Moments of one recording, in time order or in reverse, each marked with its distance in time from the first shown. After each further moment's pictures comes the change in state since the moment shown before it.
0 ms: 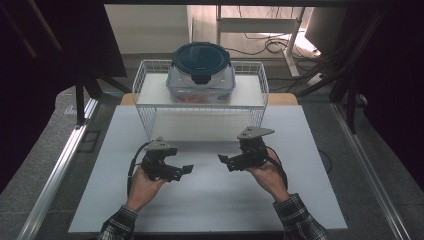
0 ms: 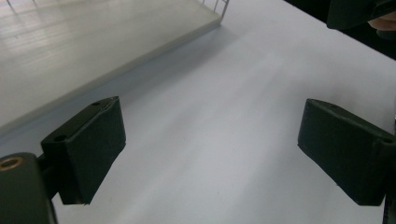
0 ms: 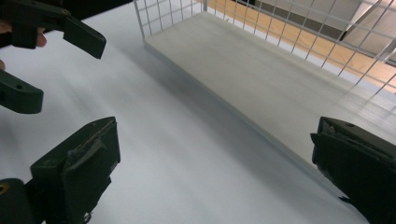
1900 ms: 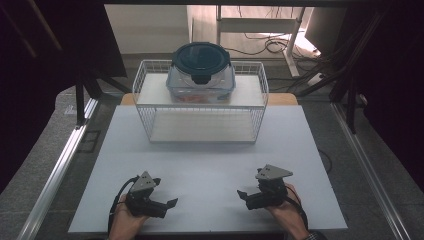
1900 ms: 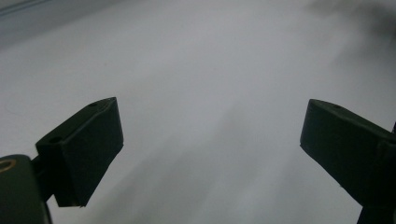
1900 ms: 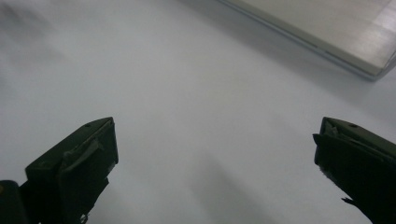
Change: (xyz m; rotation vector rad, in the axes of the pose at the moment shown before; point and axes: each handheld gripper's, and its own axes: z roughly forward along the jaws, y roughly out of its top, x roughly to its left) left arm -0.027 -0.090 -0.029 0.082 0.099 0.042; right arm 0.023 -0.102 -0.040 0.087 -0.065 0.006
